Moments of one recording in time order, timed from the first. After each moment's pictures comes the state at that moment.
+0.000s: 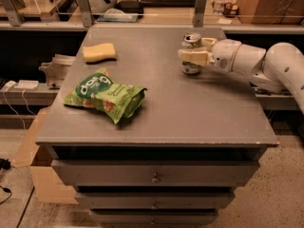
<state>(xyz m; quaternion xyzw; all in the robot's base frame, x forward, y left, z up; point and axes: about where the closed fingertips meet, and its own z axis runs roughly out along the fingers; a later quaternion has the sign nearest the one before) 0.731 -0.144 0.901 -0.36 0.63 0.28 0.63</state>
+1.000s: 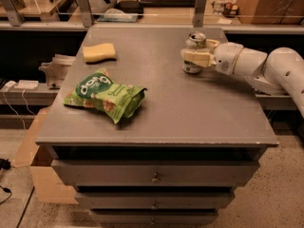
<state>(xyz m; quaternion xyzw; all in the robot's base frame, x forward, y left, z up) 0.736 -0.156 0.890 -0.34 0.64 0.28 0.63</state>
